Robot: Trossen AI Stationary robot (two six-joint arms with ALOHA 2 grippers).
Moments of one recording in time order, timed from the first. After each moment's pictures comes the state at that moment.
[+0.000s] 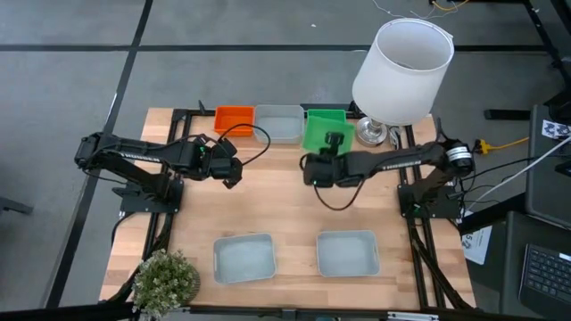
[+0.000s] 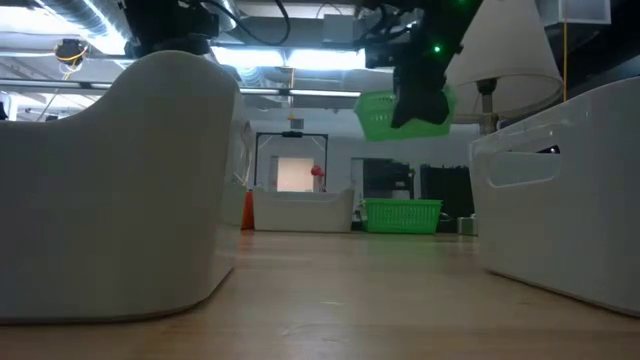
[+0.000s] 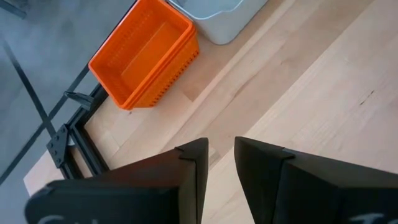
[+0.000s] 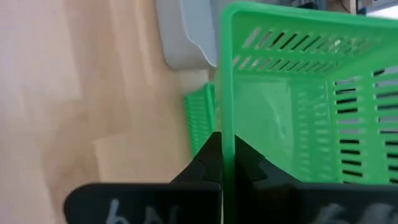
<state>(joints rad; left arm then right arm) -0.04 1.26 1.09 -1.11 -0.67 -0.68 0.03 1.67 1.29 -0.84 0.86 -0.06</state>
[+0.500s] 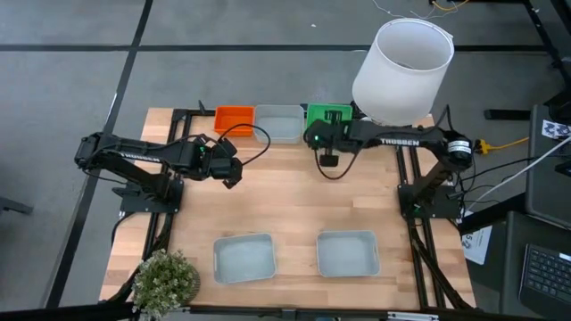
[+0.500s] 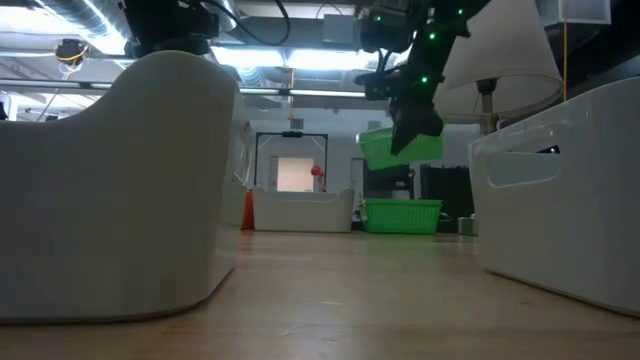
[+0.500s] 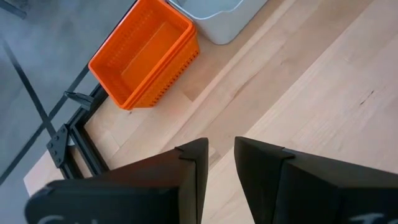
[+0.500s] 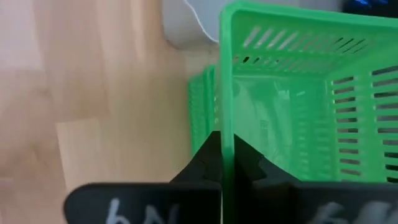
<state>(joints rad) -0.04 1.26 1.09 -1.11 -0.67 -0.68 -0.29 1.66 1.29 -0.74 0.49 -0.40</state>
